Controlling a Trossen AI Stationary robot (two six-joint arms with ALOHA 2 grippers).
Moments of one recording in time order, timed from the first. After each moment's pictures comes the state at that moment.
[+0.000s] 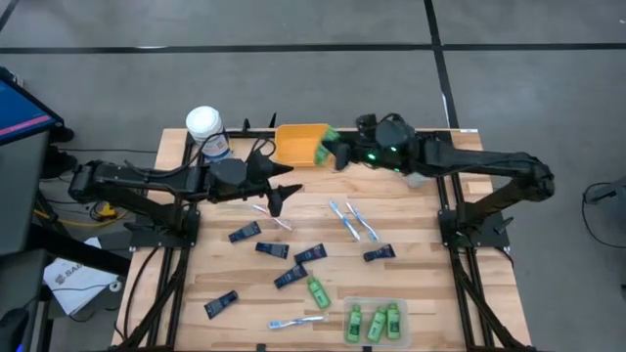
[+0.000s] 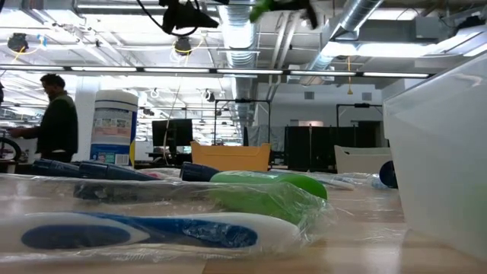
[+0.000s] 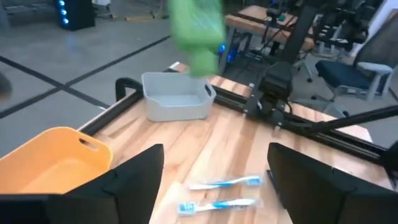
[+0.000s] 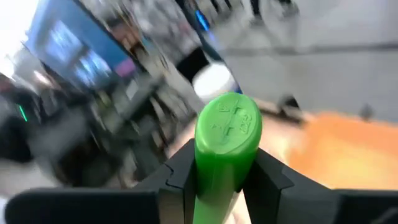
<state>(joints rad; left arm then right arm) -0.02 1.17 0.97 -0.10 -0.38 -0.29 -0.11 1.38 1.34 -0.24 0.31 0.71</state>
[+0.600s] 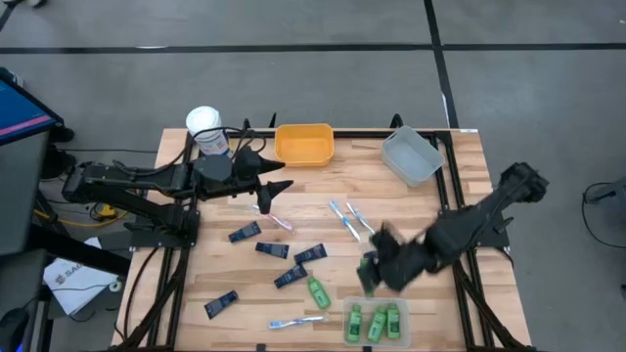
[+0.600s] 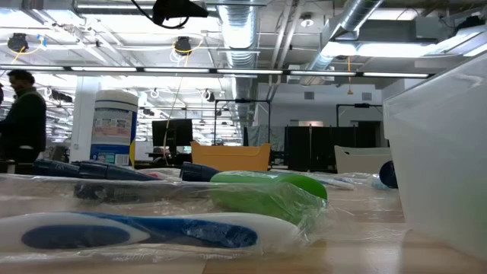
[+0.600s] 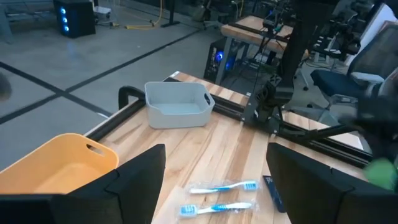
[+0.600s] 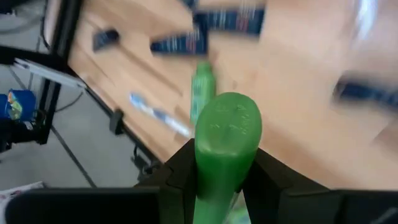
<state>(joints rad) -0.02 1.08 0.97 -0.15 -0.38 -0.29 0.61 1.51 1.34 -0.84 0.29 1.62</state>
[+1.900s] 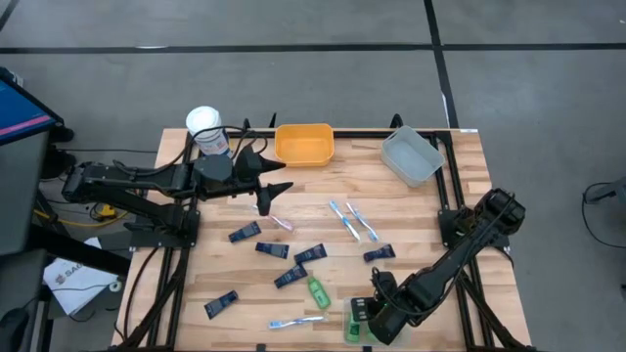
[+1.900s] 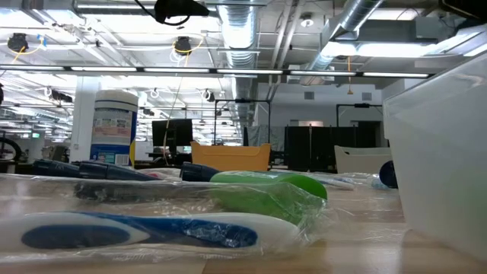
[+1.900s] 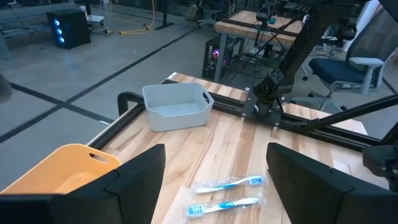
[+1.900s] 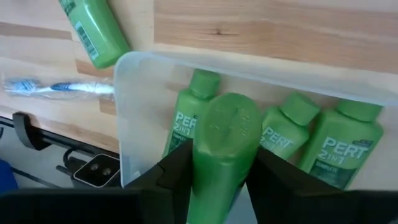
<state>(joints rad) -0.02 1.08 0.97 -0.15 -0.36 -0.21 0.77 1.82 1.34 -0.75 0.15 2.21</state>
